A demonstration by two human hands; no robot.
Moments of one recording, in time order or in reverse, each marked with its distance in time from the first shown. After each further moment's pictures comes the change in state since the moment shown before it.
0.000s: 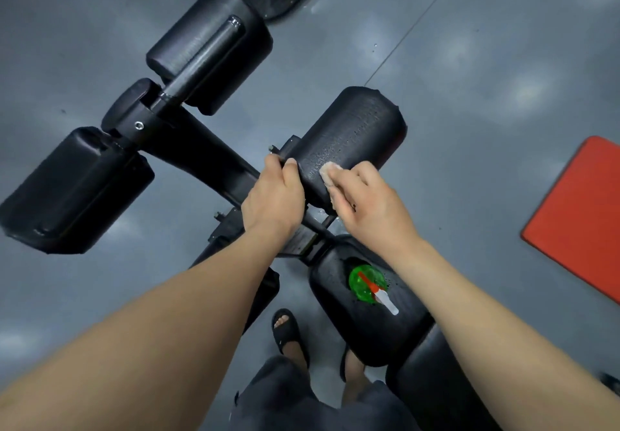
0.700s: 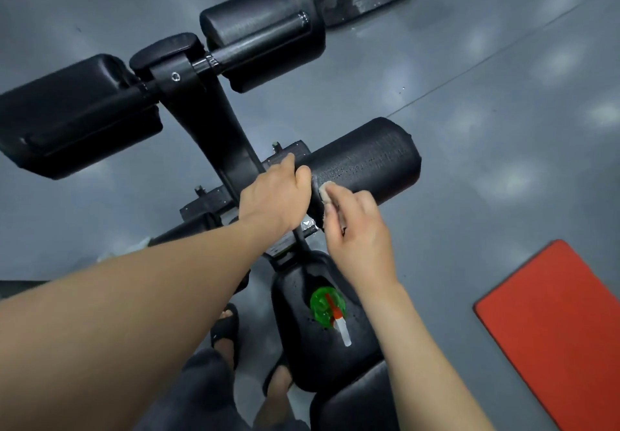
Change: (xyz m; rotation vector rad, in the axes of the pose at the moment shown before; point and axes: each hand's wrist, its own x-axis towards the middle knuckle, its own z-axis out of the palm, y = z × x) left_hand 0.007 -0.004 0.005 0.055 0.000 -0.011; right_hand 0.003 -0.014 0.000 0.018 -0.121 0.061
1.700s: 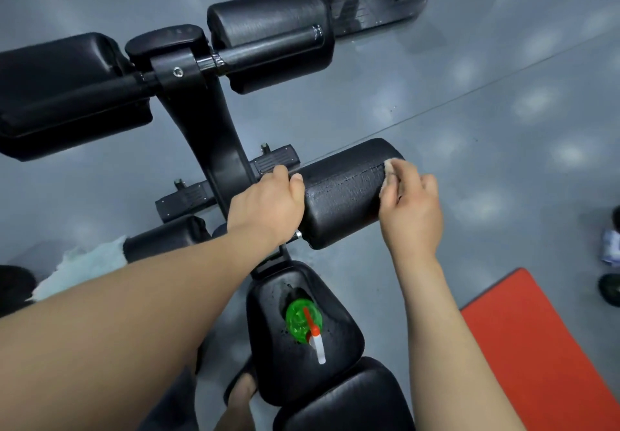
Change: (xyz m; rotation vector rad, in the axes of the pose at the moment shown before) left_hand 0.002 -0.002 0.001 0.064 0.049 0.008; right_hand 0.074 0.050 -0.043 -0.217 0.181 0.234
